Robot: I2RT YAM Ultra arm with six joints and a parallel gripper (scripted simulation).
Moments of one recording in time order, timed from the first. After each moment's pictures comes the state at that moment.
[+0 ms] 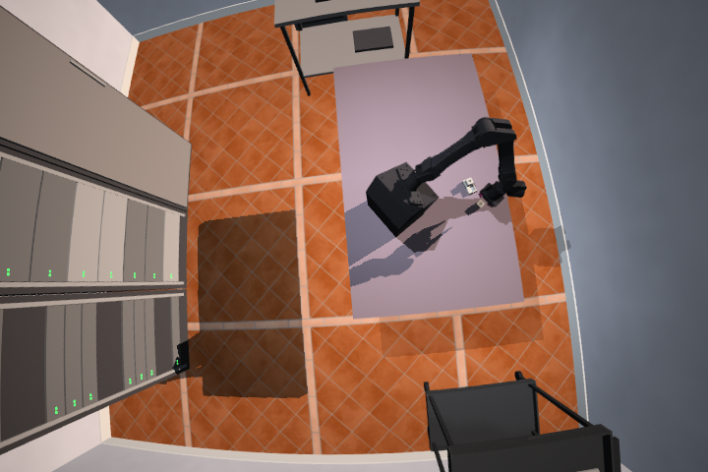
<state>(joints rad) -0.36 1.87 1.15 -0.44 -0.46 -0.82</state>
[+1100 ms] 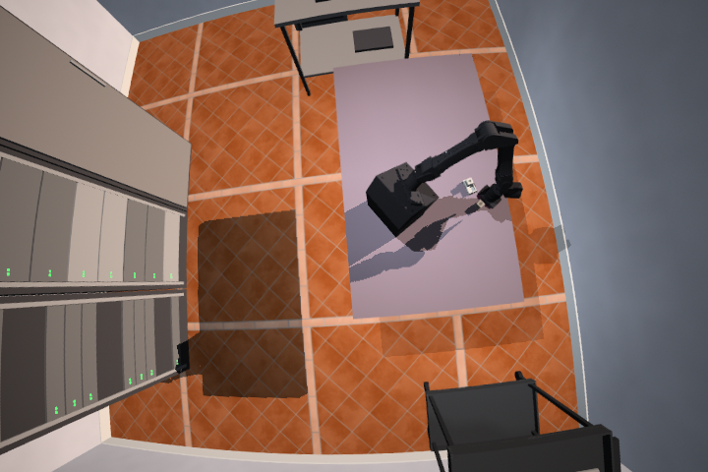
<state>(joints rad) -0.32 1.95 1.15 -0.33 -0.44 -0.78</state>
